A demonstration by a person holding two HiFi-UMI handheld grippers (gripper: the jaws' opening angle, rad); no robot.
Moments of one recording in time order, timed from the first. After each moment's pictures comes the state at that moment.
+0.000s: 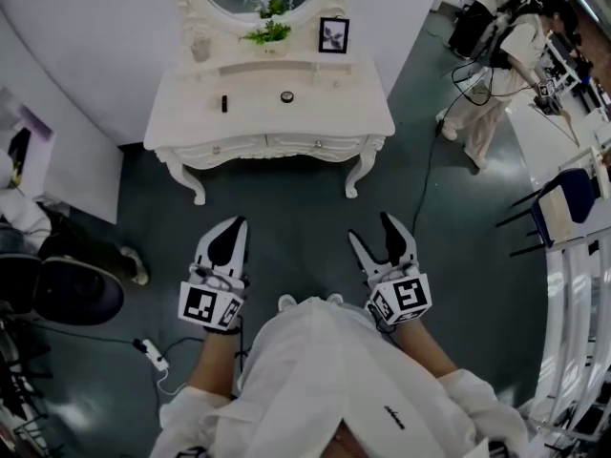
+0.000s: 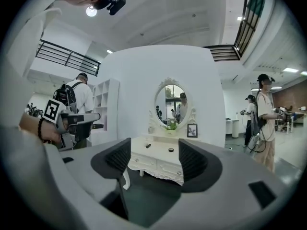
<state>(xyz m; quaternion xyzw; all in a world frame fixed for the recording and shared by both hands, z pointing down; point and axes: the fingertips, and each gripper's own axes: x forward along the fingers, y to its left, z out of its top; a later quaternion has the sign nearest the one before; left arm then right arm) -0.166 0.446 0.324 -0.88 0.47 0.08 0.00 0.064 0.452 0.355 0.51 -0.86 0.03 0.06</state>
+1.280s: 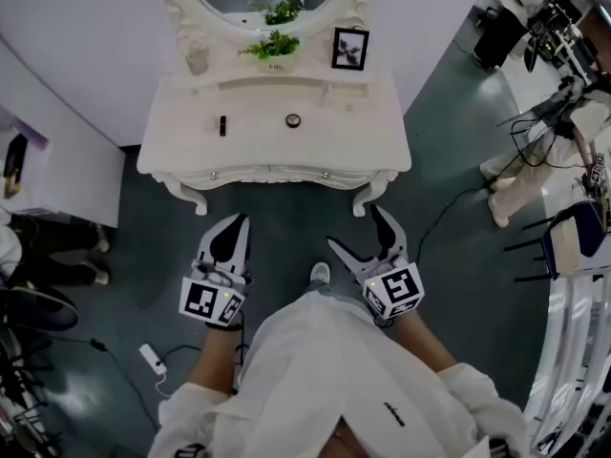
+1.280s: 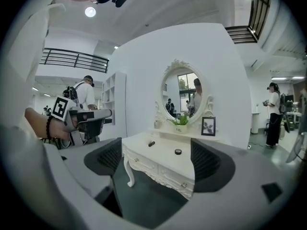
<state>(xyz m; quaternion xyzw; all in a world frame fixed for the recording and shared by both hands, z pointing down) -0.148 0.266 0.349 -0.87 0.49 0.07 -0.03 0.042 0.263 0.389 0.42 -0.90 0.05 0.09</state>
